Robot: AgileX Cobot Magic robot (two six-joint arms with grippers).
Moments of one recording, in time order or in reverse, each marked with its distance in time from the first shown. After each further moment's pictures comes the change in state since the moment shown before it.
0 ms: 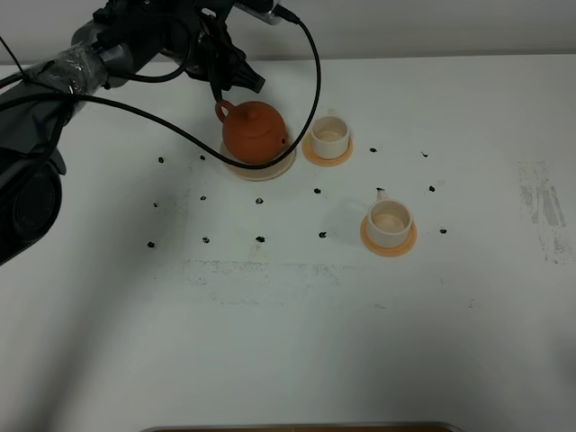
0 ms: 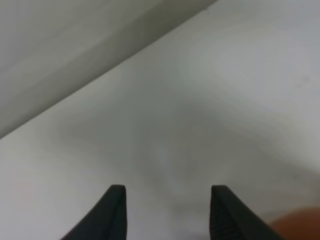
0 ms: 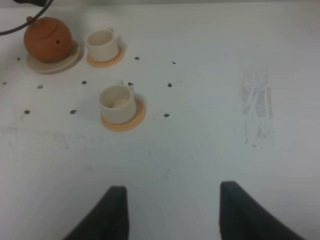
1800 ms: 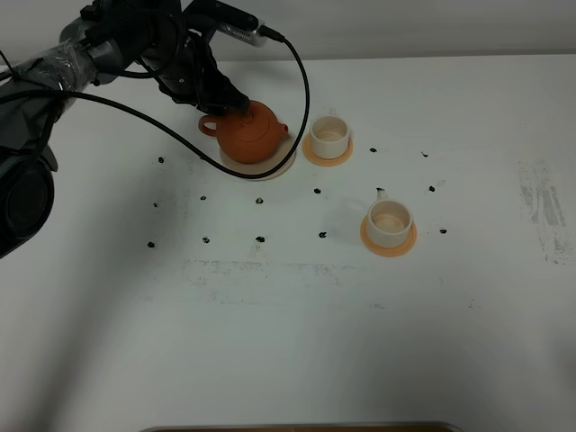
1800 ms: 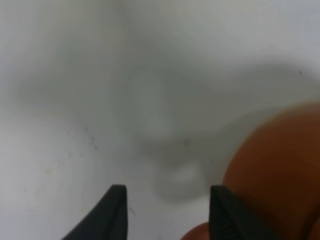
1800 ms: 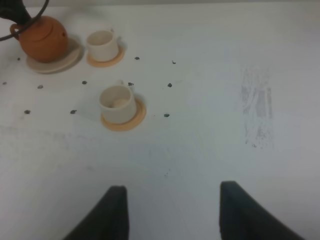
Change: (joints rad) left arm 0.020 -0.002 0.000 -0.042 0.241 -0.001; right arm 0.000 0.000 0.000 0.000 0.000 0.000
